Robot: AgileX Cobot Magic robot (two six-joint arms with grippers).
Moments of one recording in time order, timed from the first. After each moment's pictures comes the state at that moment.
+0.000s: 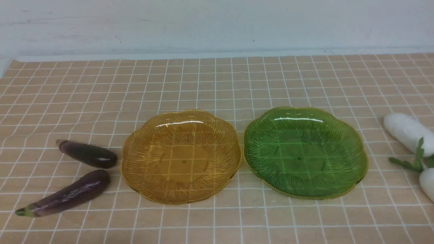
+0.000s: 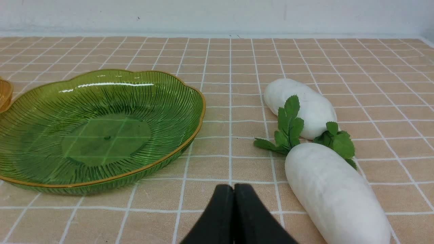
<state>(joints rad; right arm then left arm) 0.04 -0.01 0.03 -0.10 0.38 0.14 -0.12 -0.01 0.03 -0.04 0.38 0.04</state>
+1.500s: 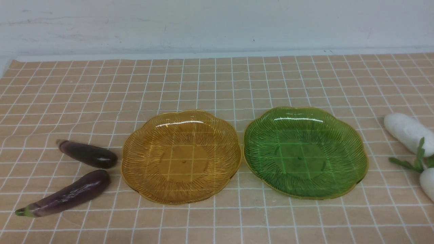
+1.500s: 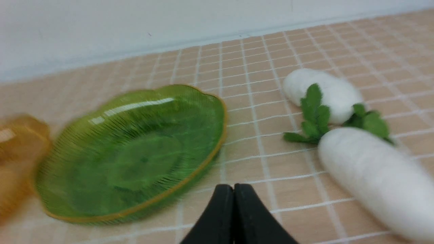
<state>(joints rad) 0.04 -0.01 0.03 0.08 0.36 0.26 -0.12 -0.01 0.03 -0.30 0.38 -0.14</state>
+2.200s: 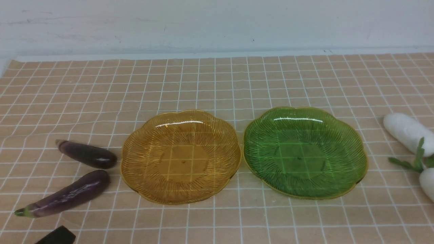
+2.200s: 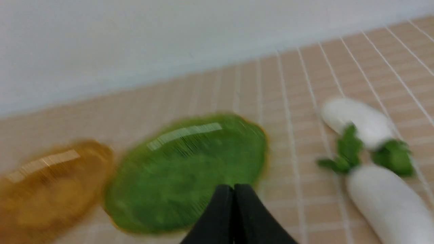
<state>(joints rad) 0.04 0.50 -0.60 -0.06 0.94 0.25 -0.12 0.24 -0.27 -0.81 0.58 -0.06</state>
